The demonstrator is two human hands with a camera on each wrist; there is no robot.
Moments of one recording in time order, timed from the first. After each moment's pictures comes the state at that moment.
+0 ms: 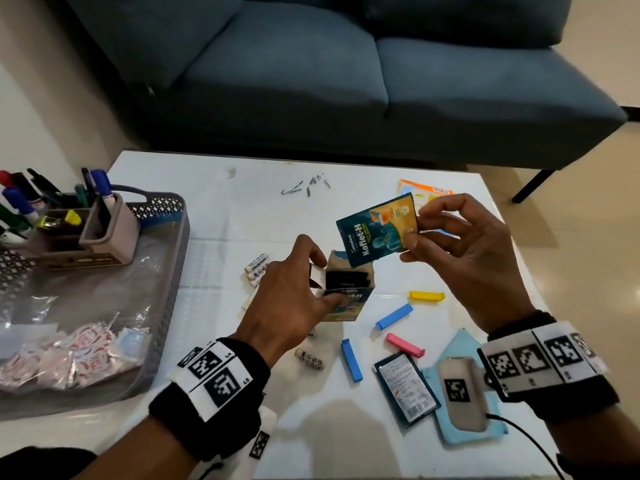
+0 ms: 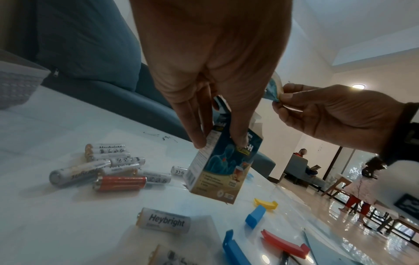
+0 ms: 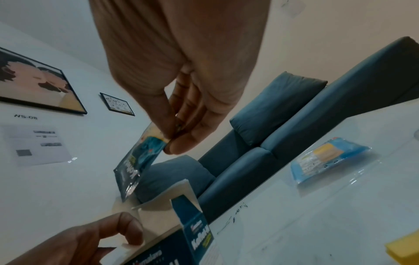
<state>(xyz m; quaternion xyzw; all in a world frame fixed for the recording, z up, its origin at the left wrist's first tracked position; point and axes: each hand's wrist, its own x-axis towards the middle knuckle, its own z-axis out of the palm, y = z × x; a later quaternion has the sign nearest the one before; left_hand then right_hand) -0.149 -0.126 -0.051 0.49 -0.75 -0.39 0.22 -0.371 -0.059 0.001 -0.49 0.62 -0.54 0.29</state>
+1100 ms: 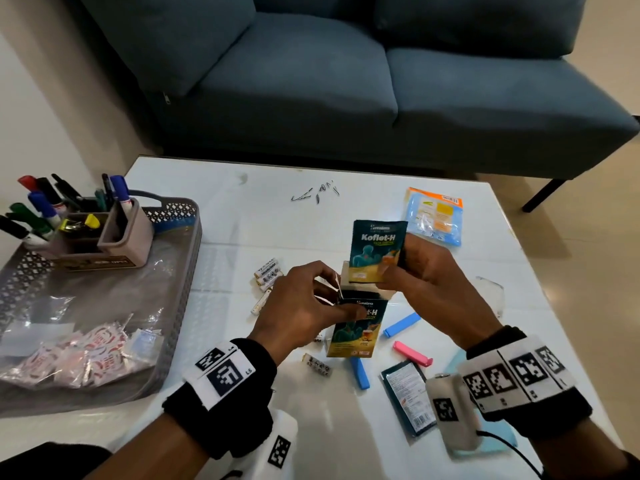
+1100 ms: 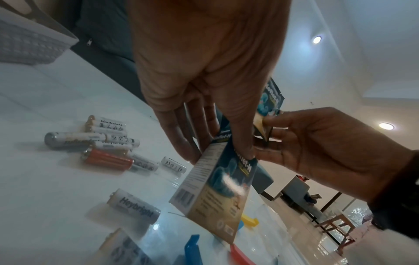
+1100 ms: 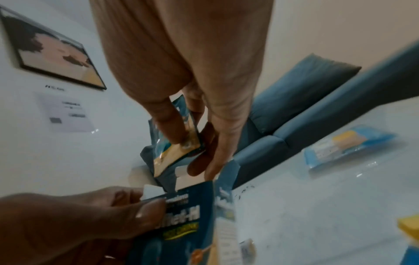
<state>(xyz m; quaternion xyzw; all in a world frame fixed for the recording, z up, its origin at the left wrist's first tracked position) -0.150 -0.130 -0.051 0.51 -0.67 -0.51 0.18 -0.343 -0.070 -0.017 -0.54 0.64 -0.40 0.37</state>
